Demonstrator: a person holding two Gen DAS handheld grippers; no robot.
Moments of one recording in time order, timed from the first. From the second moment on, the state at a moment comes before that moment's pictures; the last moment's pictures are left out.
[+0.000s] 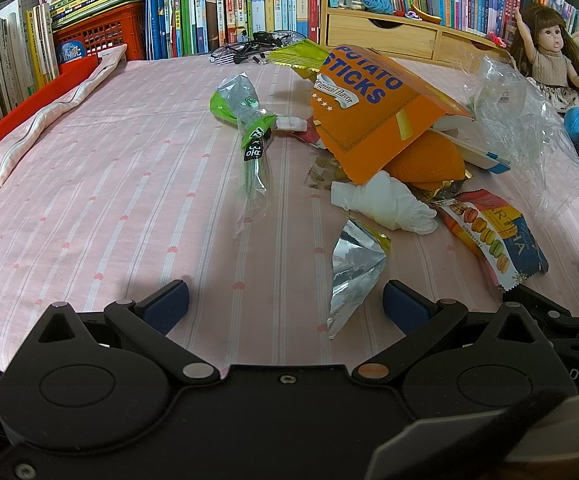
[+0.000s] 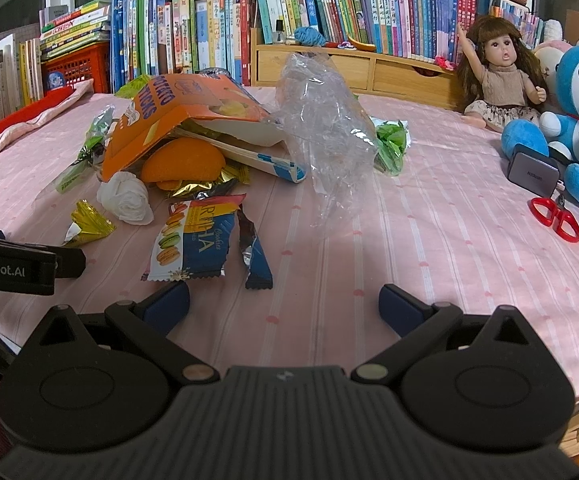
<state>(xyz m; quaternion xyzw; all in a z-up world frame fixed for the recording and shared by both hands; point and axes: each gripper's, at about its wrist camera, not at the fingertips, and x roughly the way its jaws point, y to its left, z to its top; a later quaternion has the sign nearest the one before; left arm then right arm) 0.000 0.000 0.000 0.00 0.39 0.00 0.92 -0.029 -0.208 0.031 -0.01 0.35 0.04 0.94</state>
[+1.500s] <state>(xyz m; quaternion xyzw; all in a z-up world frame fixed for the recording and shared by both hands) -0.026 0.009 0.020 -0.02 0.34 -0.07 0.94 -0.043 -0.192 0.052 -0.04 0.26 0.16 0.95</state>
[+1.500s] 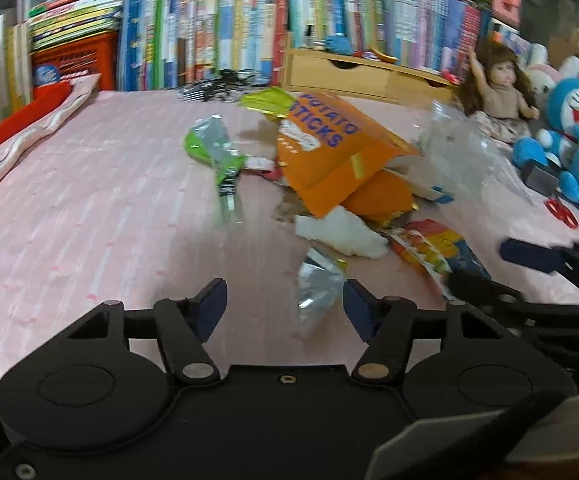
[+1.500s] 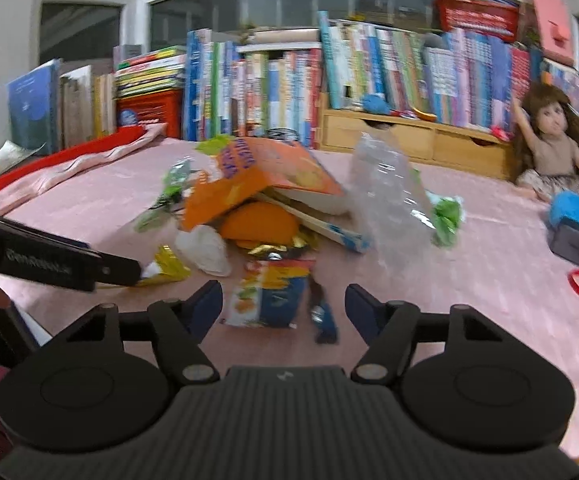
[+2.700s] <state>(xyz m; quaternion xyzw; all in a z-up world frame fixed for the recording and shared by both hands) -0.026 -0.018 0.037 0.01 0.32 -0.10 0.94 -0.032 -0.208 0.065 0.00 0.27 0.18 0.95</state>
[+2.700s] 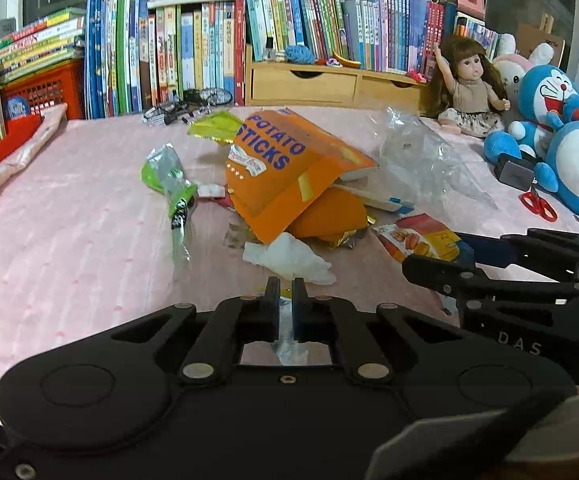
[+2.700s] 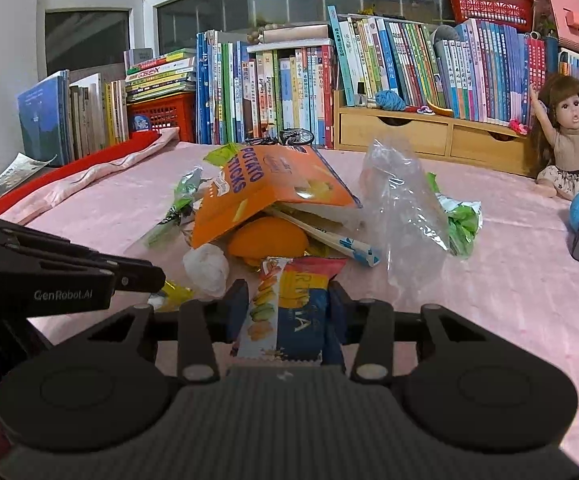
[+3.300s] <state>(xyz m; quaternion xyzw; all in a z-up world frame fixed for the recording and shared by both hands) -0.066 -0.010 0.041 0.01 0.32 -0.12 0.94 -0.074 -0.210 0.078 0.01 0.27 0.20 0.94</state>
